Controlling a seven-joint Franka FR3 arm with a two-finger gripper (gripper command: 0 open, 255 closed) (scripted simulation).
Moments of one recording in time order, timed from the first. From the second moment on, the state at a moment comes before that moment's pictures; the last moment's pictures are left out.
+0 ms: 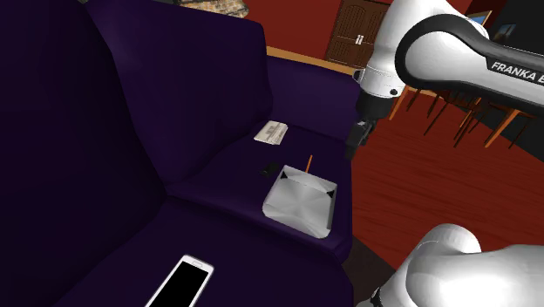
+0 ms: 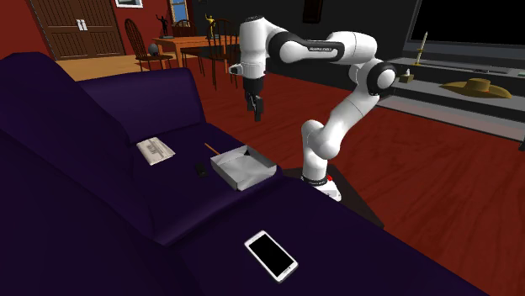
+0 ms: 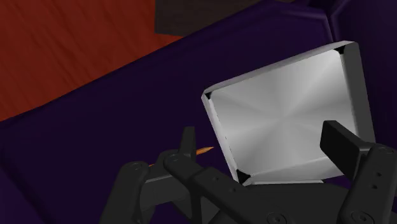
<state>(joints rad) -0.01 -0.81 0.04 -2.30 -0.08 1.48 -0.16</state>
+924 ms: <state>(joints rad) -0.20 -0.48 0.30 -2.27 0.07 1.76 0.62</state>
